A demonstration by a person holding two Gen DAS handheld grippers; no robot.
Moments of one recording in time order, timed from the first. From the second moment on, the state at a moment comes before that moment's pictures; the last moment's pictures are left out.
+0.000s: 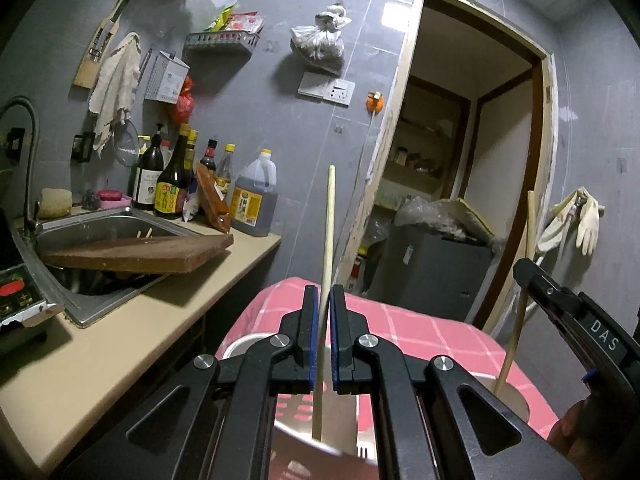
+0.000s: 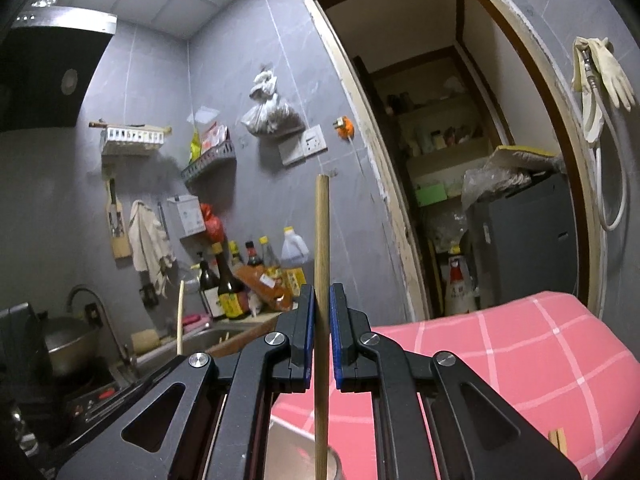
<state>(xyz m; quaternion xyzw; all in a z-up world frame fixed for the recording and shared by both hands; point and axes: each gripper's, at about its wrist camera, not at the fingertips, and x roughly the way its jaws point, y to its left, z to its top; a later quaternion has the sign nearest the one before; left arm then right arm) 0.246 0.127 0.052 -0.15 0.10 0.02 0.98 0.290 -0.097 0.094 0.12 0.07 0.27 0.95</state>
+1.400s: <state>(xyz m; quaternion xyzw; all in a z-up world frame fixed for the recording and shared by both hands) 0.171 0.060 0.082 -0.12 0.12 -0.06 0.98 0.189 -0.205 0.107 0.06 0.12 0.21 0.97</state>
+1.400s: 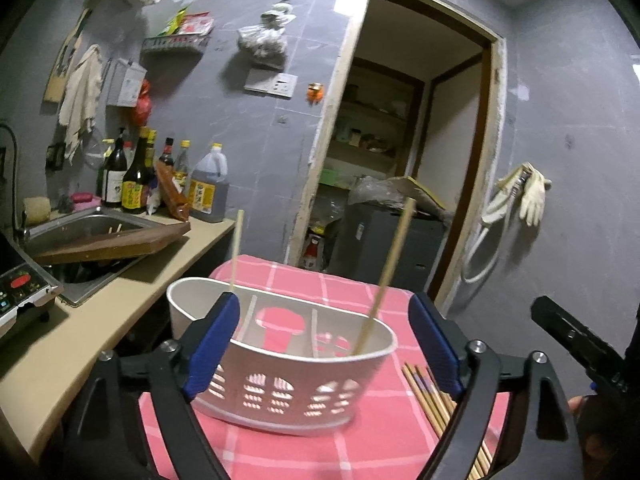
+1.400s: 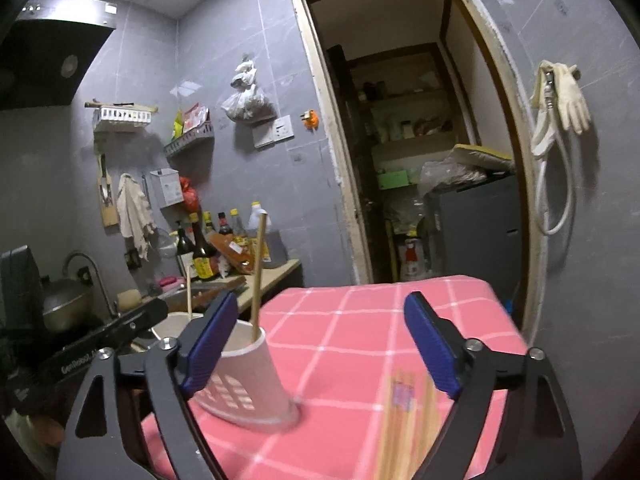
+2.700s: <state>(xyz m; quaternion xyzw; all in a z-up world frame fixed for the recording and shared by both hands) 0.229 -0.069 -0.013 -0.03 0.33 -0.14 0.93 0.231 -0.271 0.009 0.00 0.36 0.12 0.93</state>
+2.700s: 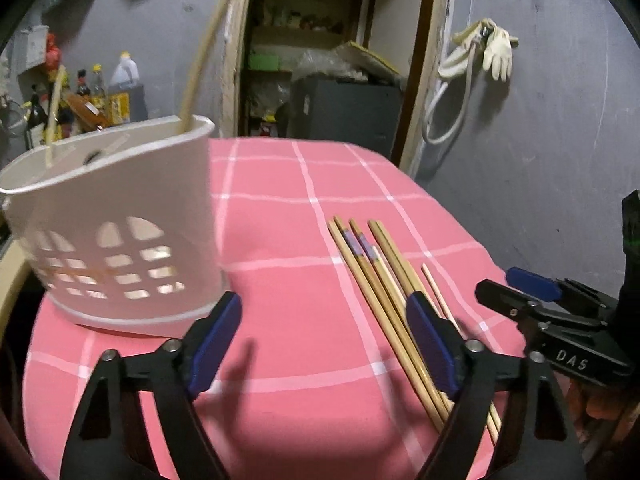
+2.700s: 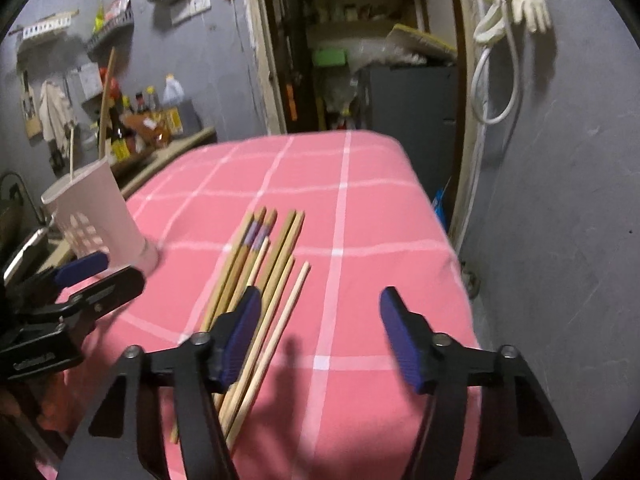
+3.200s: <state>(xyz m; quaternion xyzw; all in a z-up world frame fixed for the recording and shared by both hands) 0.283 -0.089 -0.037 -0.03 0.42 -0.18 0.89 0.250 -0.259 -0.010 -0.02 0.43 0.14 0.89</state>
